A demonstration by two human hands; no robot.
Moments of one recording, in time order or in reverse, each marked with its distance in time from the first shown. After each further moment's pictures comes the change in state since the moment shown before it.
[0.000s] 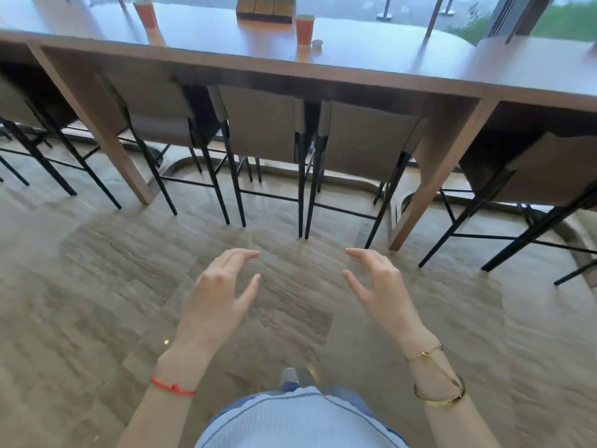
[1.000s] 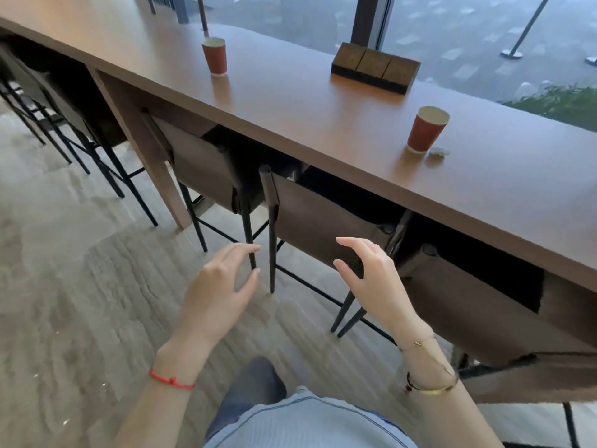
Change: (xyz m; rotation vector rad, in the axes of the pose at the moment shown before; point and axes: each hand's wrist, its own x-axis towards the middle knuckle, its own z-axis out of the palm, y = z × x) left_hand 0.492 -0.151 -0.021 0.030 0.207 -0.280; right_hand 0.601 -0.033 0.074 -0.019 -0.223 -0.284
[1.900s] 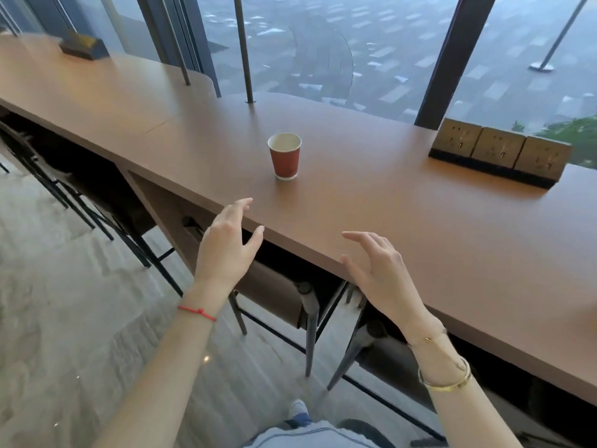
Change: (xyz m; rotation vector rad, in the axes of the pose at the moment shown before) left_hand 0.449 -0.220 -0.120 0.104 0.201 0.051; right_hand 0.424 -0.110 0.128 0.038 0.094 -0.080
